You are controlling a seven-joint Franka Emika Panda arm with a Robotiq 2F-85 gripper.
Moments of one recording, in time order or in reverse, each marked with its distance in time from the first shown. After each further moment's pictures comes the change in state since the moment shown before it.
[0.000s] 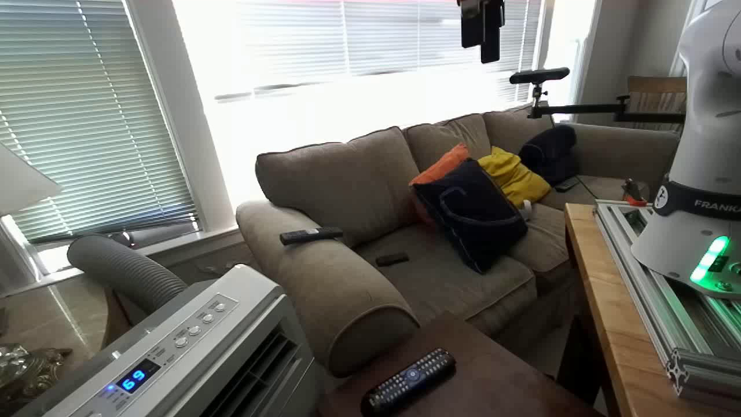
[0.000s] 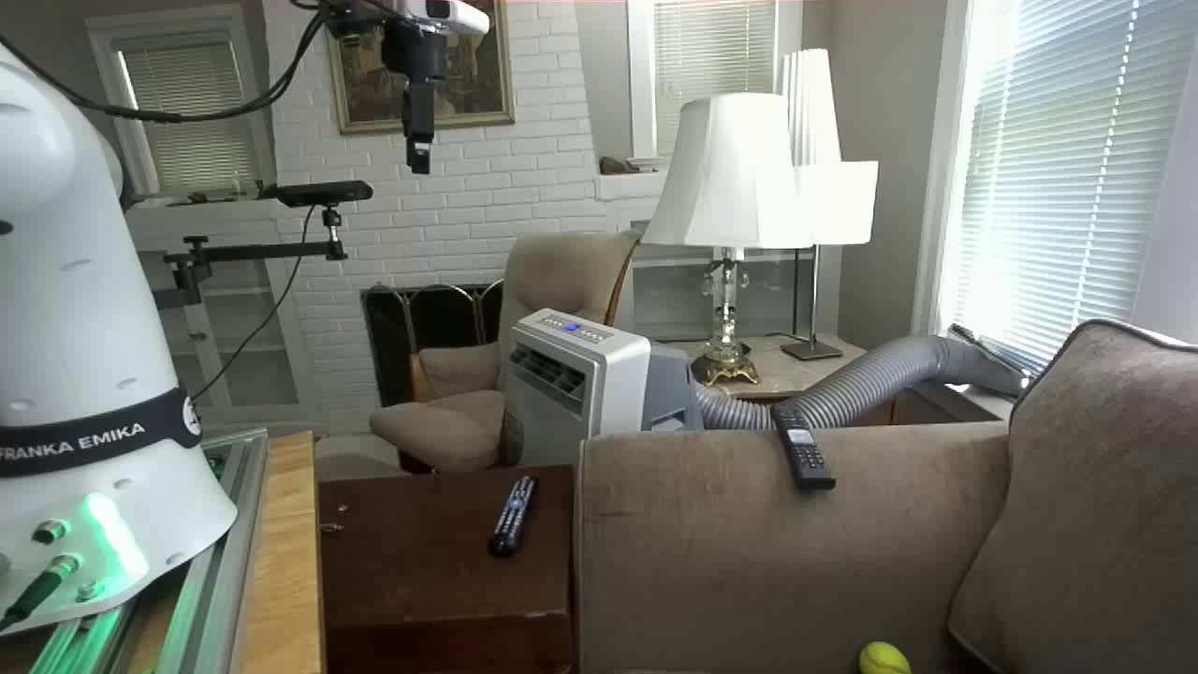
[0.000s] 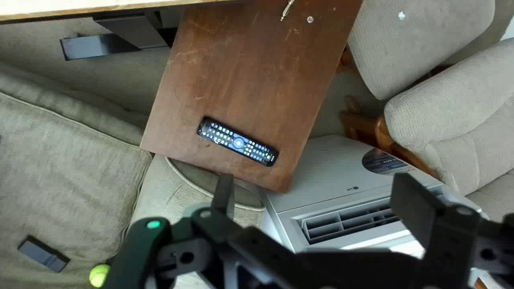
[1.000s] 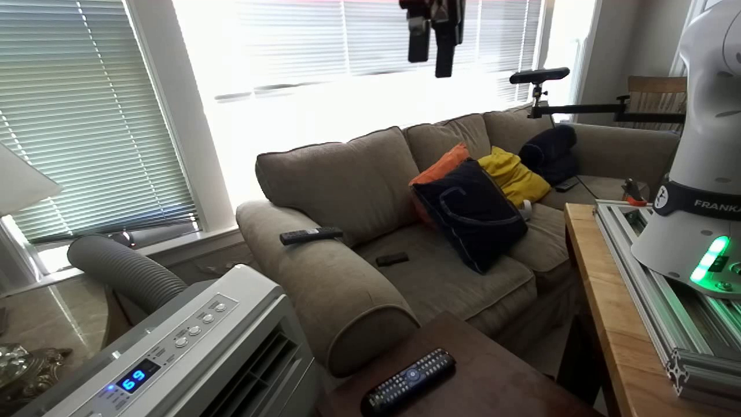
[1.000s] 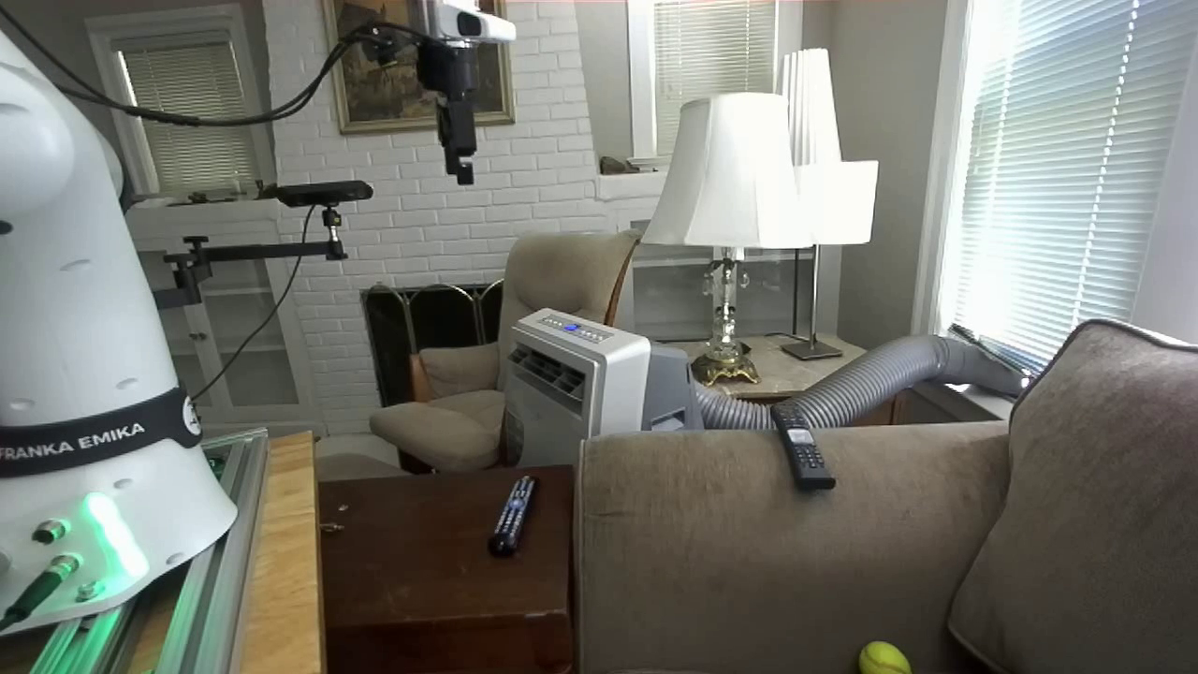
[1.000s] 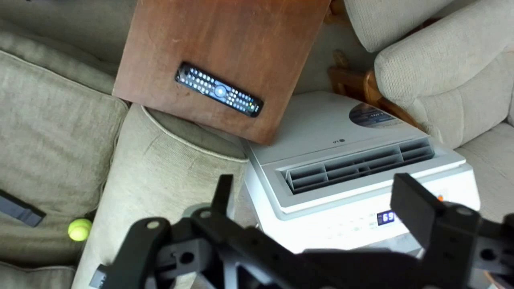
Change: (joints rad) arm -0.002 0.097 0.007 0.010 0.000 0.219 -0.034
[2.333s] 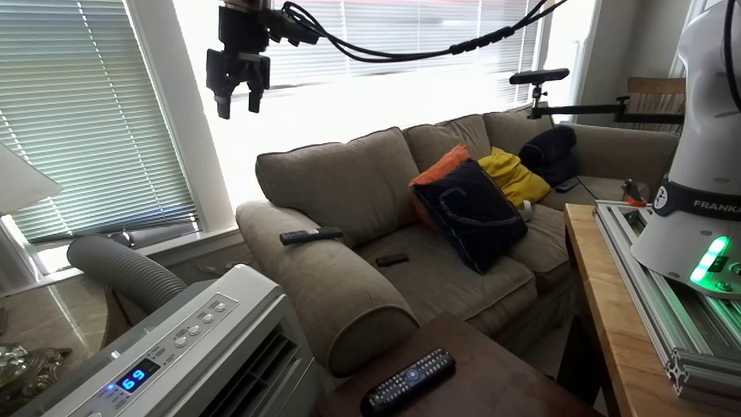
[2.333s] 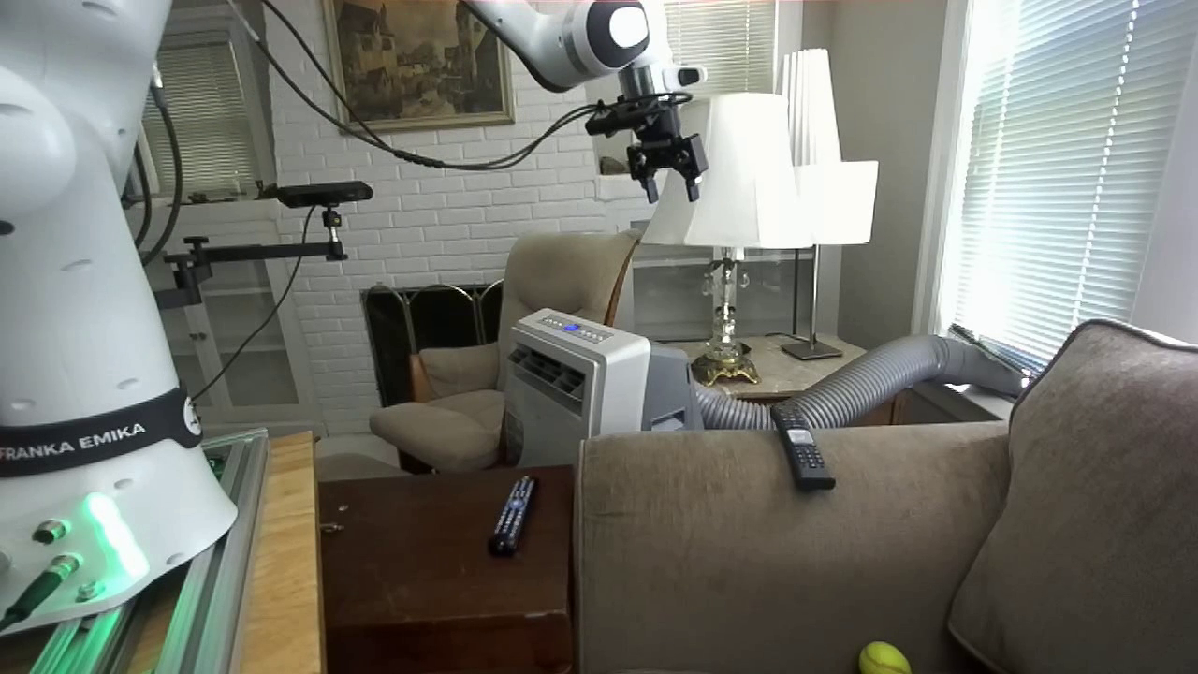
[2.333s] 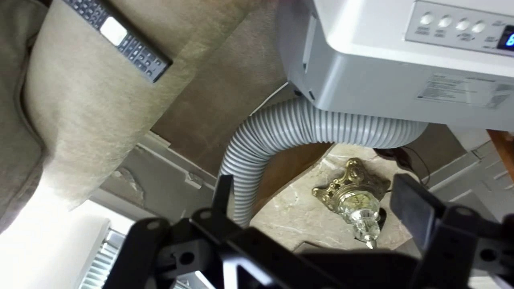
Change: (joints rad) arm -0.001 0.931 -0.120 0.906 -0.351 0.260 -0.256
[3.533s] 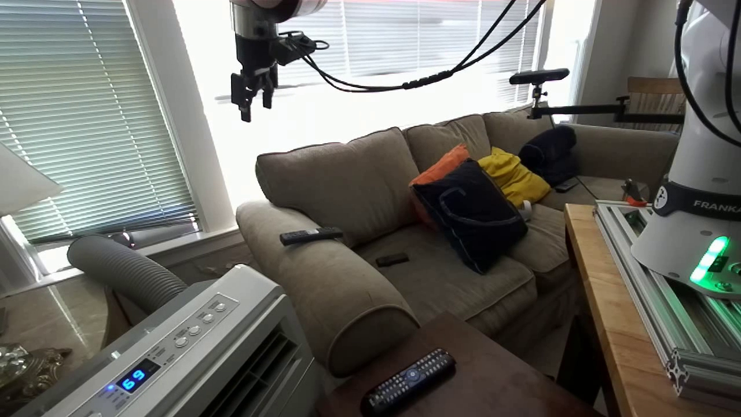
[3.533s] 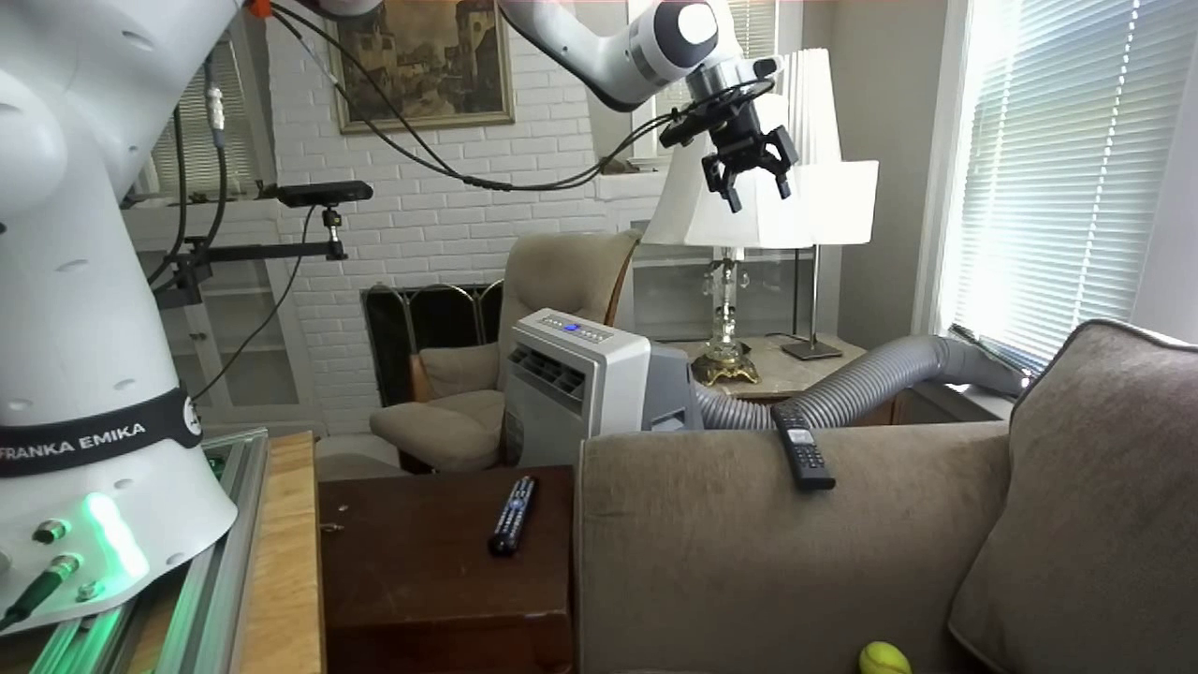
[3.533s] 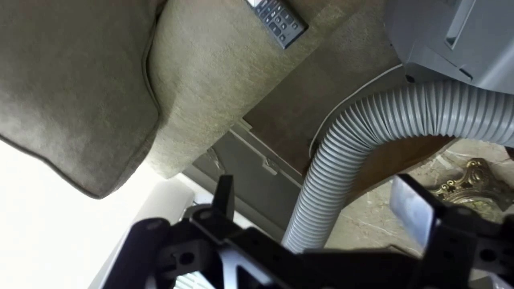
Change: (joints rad) arm -0.036 0.214 -0.121 0.283 -0.139 -0.028 -0.061
